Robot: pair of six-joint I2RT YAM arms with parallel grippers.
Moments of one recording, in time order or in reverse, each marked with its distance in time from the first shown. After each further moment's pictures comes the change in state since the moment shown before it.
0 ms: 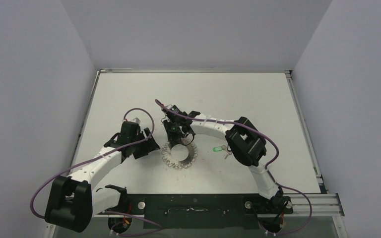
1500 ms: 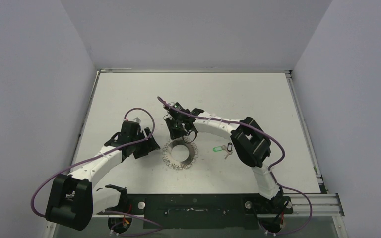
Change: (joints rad) left arm 0.002 0.022 0.010 0.003 0.008 0.007; right arm -0.021 -0.058 -0.011 -0.045 -0.002 -0.016
